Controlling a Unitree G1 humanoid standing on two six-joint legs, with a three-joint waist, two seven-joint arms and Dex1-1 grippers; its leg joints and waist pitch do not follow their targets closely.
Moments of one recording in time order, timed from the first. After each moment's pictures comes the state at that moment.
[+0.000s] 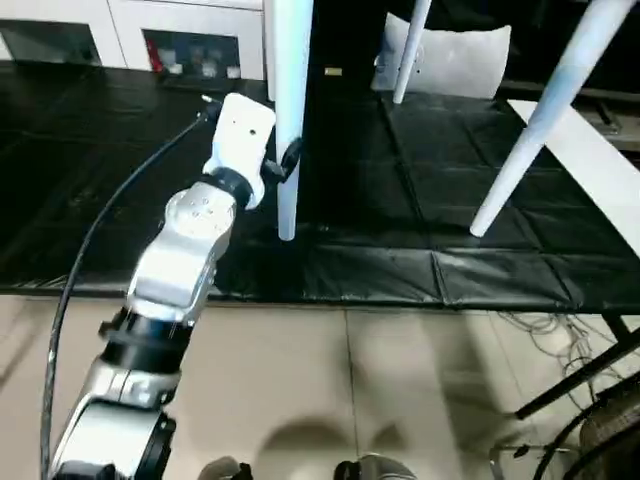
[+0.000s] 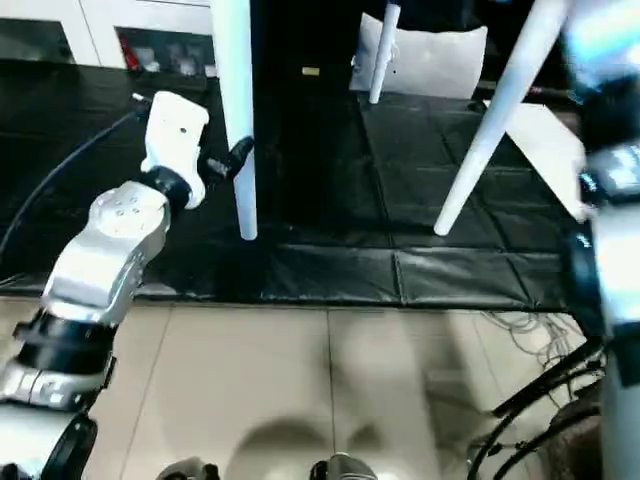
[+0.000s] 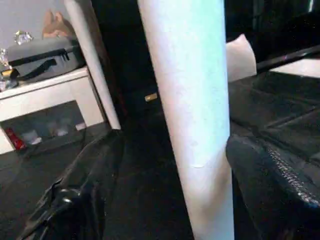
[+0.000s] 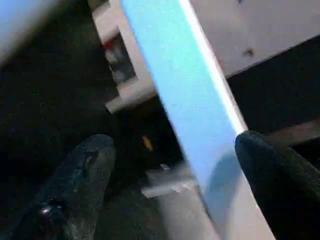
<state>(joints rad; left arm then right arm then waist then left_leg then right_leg) -0.66 0.25 -0.11 0.11 -0.03 0.44 -0.15 -1.38 -0.67 0.15 0.63 -0.13 0.08 1.00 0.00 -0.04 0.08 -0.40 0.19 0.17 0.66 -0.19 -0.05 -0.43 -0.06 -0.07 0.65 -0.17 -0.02</state>
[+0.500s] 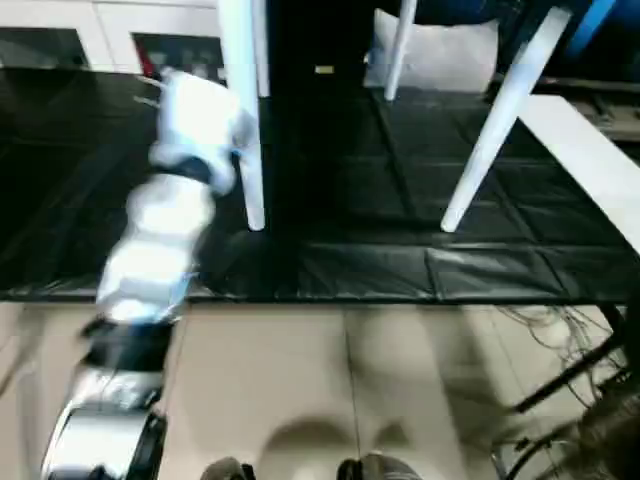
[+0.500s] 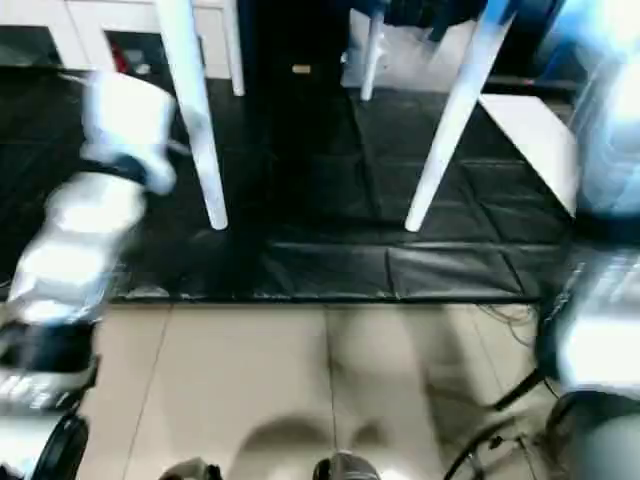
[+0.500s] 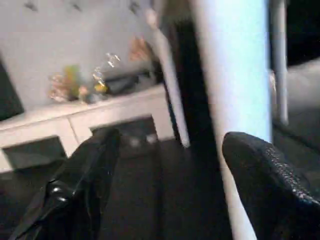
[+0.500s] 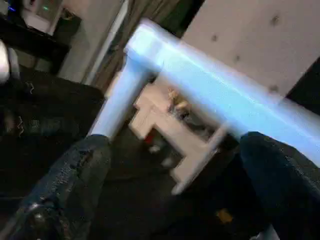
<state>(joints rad) -0.57 0.27 0.04 -0.20 0.02 0.51 -0.01 -0.84 -0.48 -0.13 -0.16 0.23 0.54 0.81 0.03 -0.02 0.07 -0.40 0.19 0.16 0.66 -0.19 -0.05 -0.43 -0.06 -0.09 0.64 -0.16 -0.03</state>
